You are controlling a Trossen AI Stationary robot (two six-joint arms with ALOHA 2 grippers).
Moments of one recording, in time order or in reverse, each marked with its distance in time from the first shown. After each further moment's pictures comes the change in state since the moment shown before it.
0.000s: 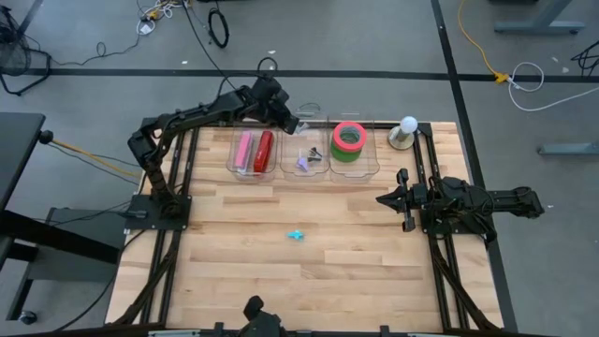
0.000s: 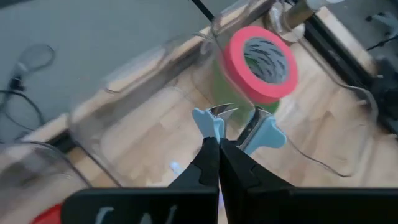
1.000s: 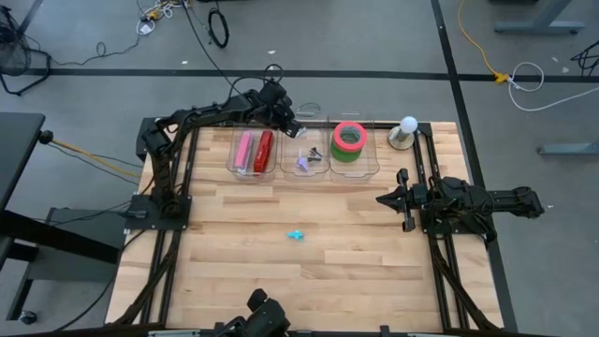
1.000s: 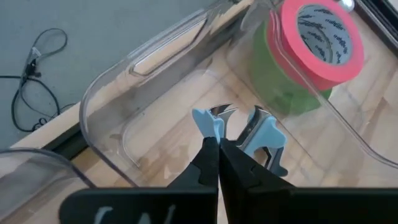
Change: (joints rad) left arm 0.034 0.134 -0.001 0.040 -0.014 0.063; right arm 0.000 0.000 0.000 0.000 0.000 0.000
